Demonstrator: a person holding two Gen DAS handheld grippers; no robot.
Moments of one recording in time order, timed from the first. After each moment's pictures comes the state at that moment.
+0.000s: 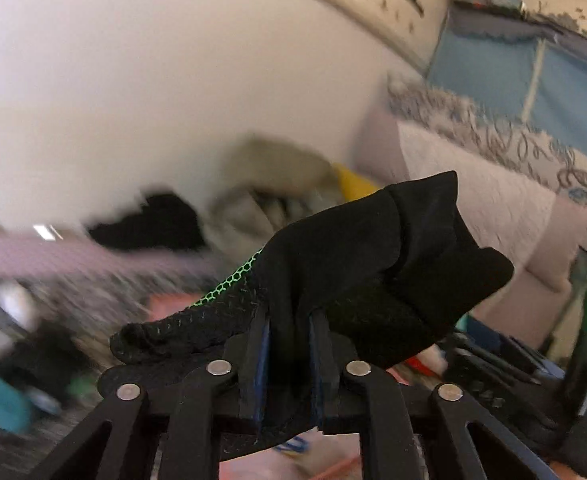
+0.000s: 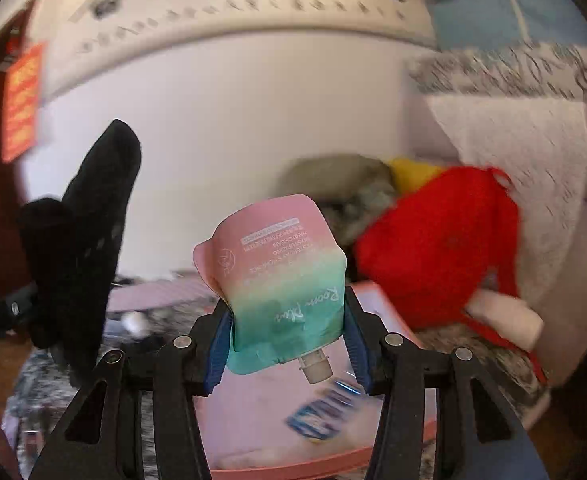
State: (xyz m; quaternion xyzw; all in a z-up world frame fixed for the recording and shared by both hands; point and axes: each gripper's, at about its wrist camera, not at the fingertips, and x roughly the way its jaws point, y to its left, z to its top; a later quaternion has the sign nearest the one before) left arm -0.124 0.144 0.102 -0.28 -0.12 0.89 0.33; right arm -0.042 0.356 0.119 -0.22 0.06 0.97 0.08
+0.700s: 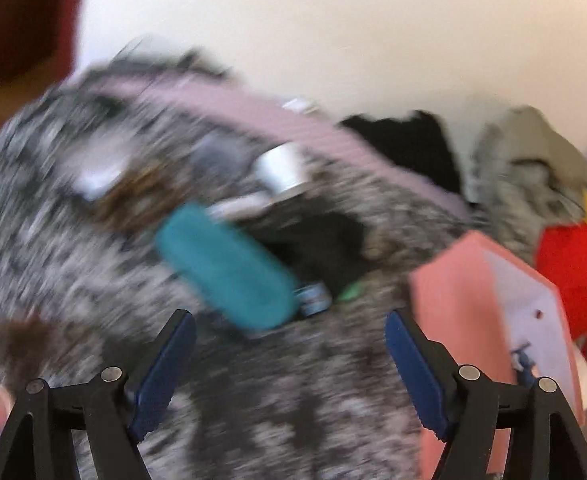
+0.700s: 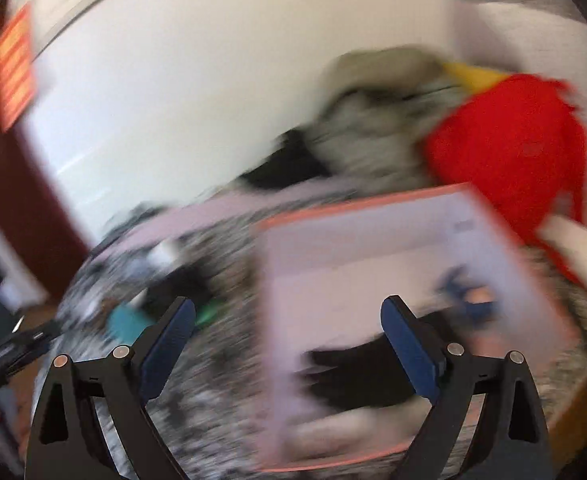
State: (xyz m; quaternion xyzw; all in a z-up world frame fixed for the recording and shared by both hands) left arm -0.164 -0.127 -0.018 -0.43 -0.24 0.87 0.02; right arm -0.131 0.263 0.049 -0.35 0.11 0.93 -0.05
